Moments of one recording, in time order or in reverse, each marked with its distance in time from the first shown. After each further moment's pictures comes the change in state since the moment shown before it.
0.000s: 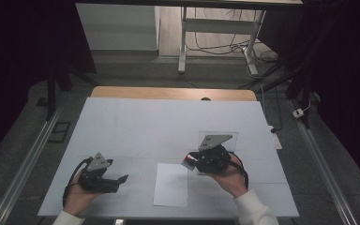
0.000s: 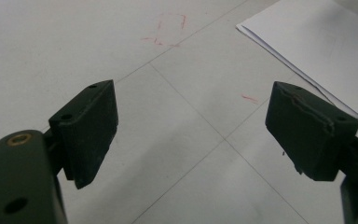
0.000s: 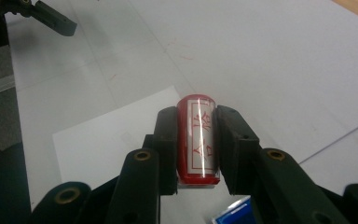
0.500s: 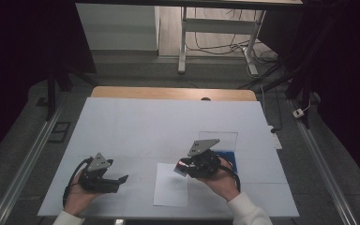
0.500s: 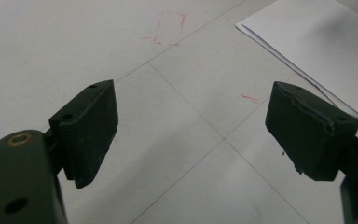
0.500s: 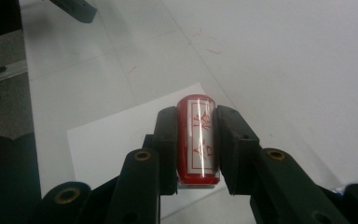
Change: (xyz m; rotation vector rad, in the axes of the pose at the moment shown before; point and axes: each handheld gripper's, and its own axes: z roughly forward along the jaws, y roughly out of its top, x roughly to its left) left arm 0.000 0.000 0.001 0.004 -0.001 0.001; right arm 0.017 0.003 0.023 0.048 0.046 -0.049
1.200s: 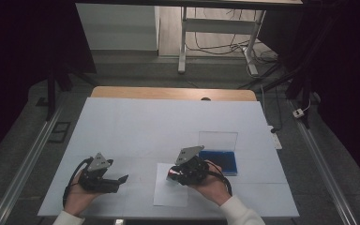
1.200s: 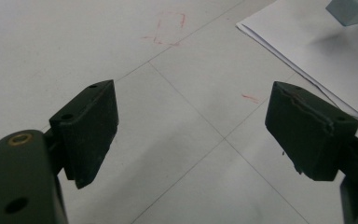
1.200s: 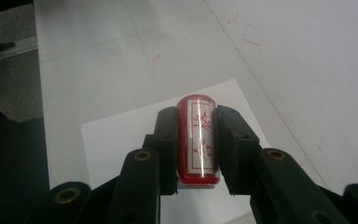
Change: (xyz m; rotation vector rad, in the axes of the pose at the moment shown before) left arm 0.000 0.000 0.000 0.001 0.000 0.001; right arm 0.019 0.002 0.029 0.068 0.043 -0.055
